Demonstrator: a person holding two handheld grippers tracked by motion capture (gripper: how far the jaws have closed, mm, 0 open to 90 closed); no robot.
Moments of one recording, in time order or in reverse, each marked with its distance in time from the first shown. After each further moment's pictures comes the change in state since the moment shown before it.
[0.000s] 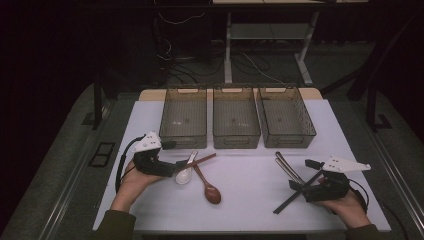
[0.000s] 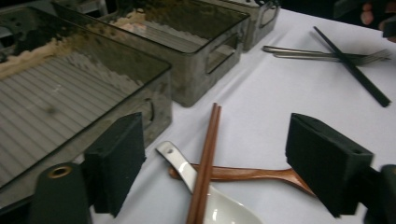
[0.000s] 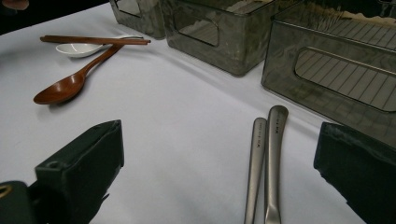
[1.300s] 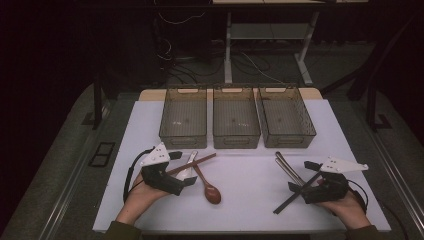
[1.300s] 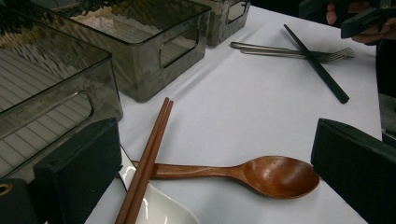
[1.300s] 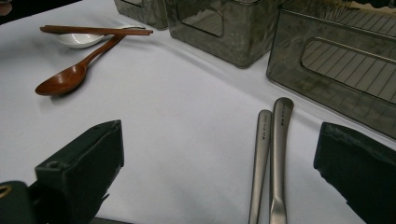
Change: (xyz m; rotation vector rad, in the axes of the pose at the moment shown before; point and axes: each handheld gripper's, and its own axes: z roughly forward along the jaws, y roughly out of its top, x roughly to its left) left arm -0.039 -0.007 0.008 0.008 -0.065 -0.012; right arm 0.003 0.000 0.001 0.033 0.003 -0.002
